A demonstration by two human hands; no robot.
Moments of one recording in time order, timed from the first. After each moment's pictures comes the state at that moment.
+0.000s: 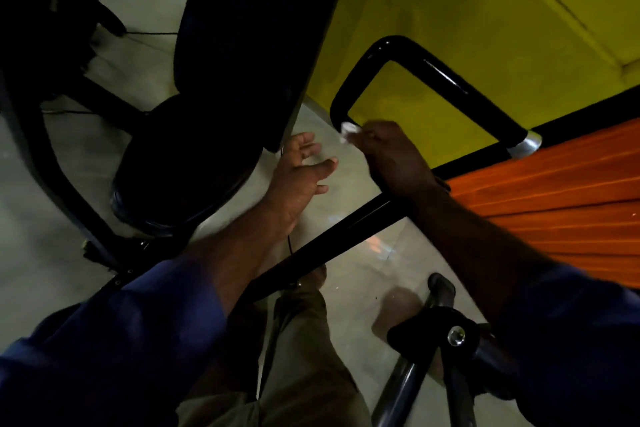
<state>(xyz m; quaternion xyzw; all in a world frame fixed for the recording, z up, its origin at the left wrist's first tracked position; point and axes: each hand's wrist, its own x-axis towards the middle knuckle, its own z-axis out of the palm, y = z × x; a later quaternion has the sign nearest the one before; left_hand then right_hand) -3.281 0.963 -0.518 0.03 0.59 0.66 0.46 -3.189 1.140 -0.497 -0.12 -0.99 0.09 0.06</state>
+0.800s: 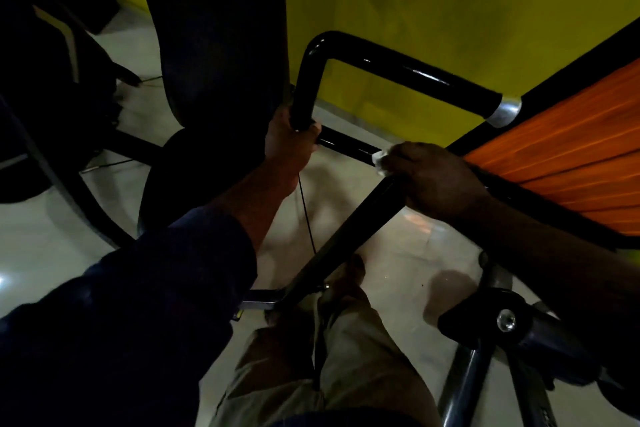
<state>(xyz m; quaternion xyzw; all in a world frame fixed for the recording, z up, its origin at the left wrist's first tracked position) -3.311 1.057 -0.526 0.07 0.74 0.57 0.36 -3.091 1.194 -0.507 -0.06 -0.99 0.10 0.03</state>
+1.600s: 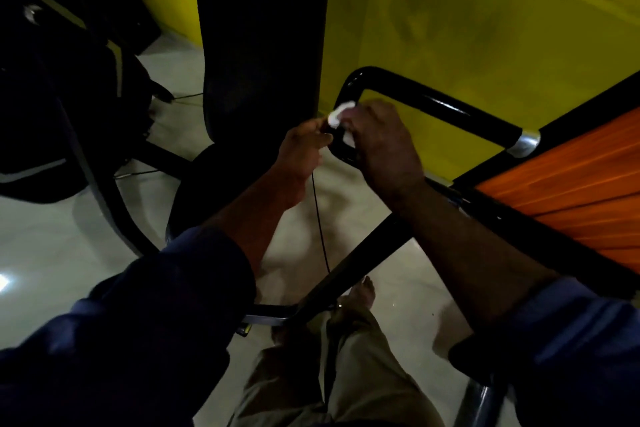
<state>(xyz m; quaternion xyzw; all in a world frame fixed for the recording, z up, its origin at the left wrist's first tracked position) -3.338 1.025 -0.479 0.09 0.67 0.58 0.46 -3.223 1.131 -0.468 -0.16 -0.93 0.16 0.28</state>
